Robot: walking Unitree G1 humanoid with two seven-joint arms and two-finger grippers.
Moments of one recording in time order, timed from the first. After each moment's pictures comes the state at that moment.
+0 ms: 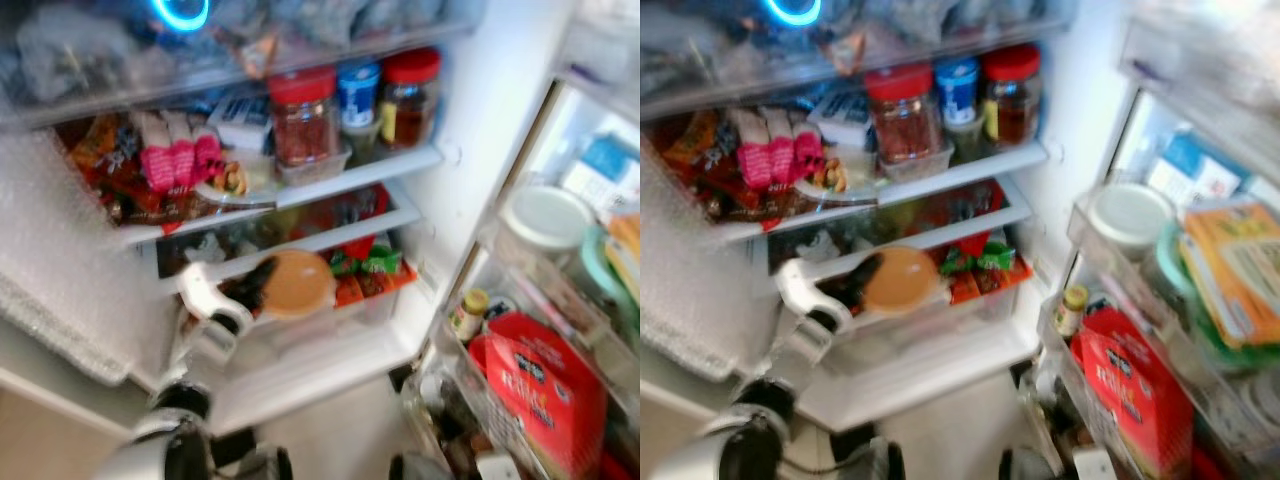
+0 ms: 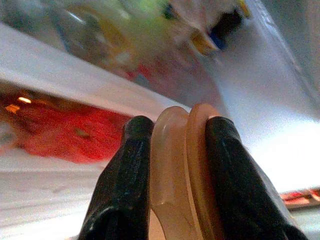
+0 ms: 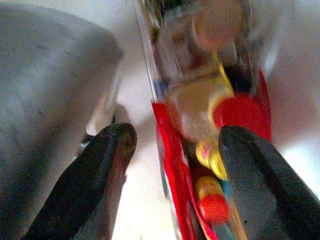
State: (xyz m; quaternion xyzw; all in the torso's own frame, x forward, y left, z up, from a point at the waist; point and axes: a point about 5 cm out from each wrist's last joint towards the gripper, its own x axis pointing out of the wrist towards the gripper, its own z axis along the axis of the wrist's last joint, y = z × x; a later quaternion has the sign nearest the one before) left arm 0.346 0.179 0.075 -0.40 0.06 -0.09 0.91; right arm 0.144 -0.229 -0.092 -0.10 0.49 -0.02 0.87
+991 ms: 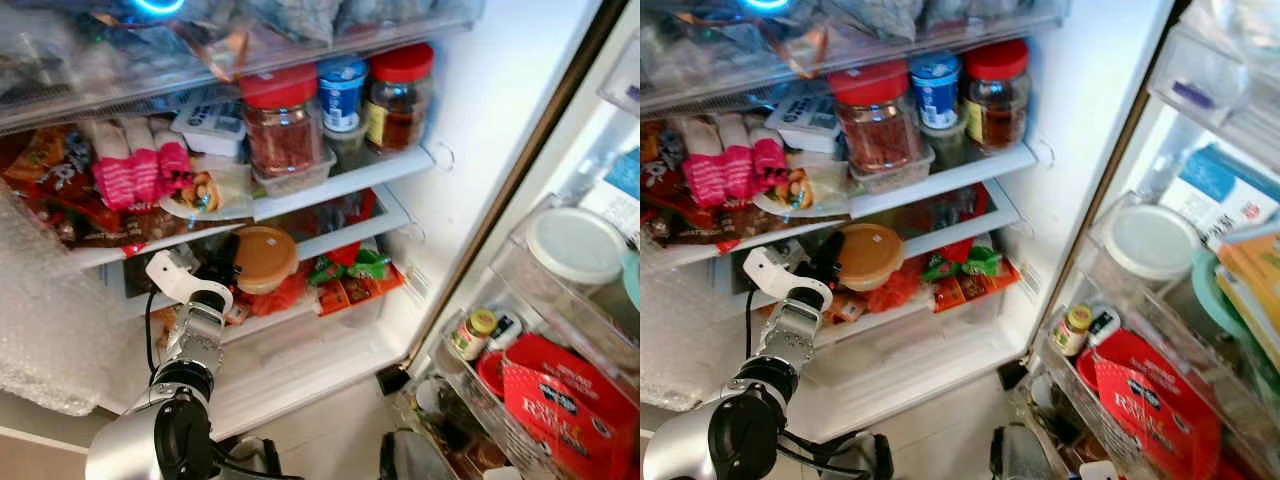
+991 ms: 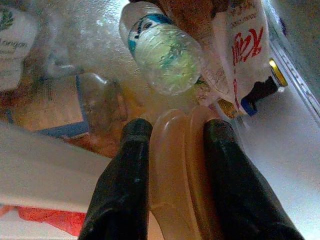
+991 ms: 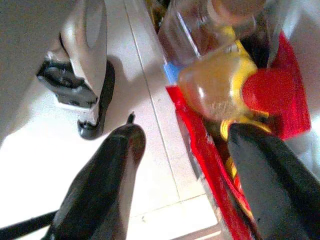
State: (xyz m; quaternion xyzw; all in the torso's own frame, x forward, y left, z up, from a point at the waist) left arm 0.365 0.193 0.099 -0.43 -0.02 0.04 0.90; right arm 0.122 -0.238 -0.096 -0.10 0.51 -0.02 0.86
